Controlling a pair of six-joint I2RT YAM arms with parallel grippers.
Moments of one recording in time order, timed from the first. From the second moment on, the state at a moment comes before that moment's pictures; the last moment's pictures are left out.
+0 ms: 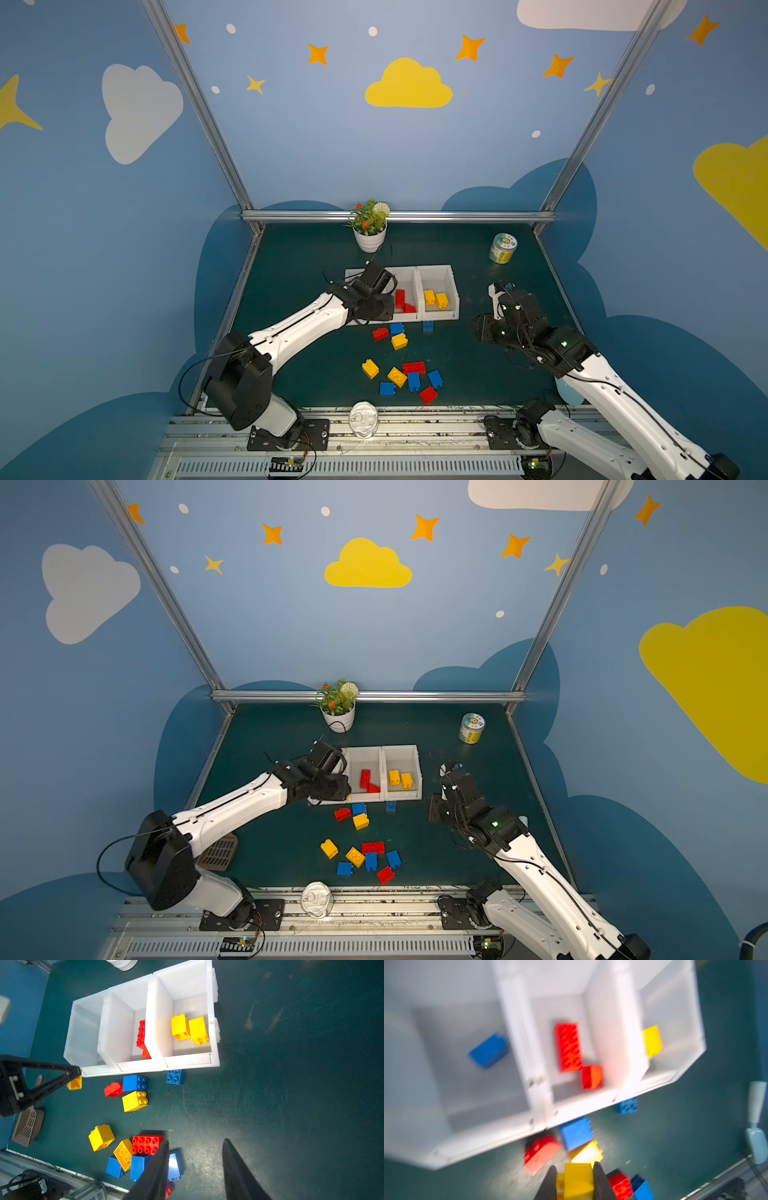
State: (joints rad) left arm -0.68 1.58 1.22 -0.64 0.07 -0.55; right arm 0.59 0.85 0.86 -0.85 0.07 0.56
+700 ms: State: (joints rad) left arm -0.69 2.33 2.12 -0.74 0.21 -0.45; right arm 0.56 0.86 0.83 -0.84 0.08 0.52
